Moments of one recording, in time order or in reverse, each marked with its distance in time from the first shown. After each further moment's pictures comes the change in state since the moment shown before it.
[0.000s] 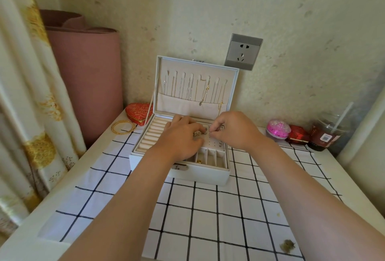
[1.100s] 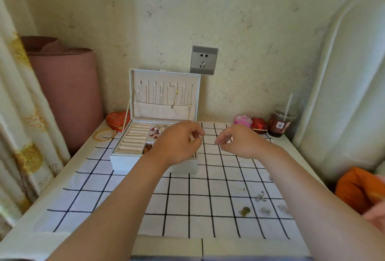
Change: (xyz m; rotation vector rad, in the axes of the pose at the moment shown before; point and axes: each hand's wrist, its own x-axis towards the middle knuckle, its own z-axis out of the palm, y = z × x) left_hand -0.035 0.083 -0.015 -0.263 0.019 0.144; right_hand -0.097 0.039 -0.059 0.088 -0.141 0.184
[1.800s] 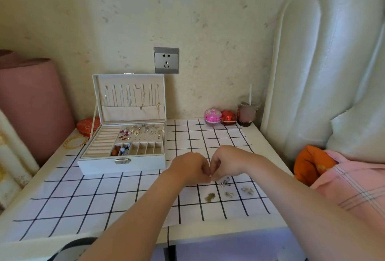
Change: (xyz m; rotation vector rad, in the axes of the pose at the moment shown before) left_hand -0.009 0.075 0.106 0.292 -0.475 -0.078; right_hand -0.073 0.050 0.001 -0.127 -0.320 0.143
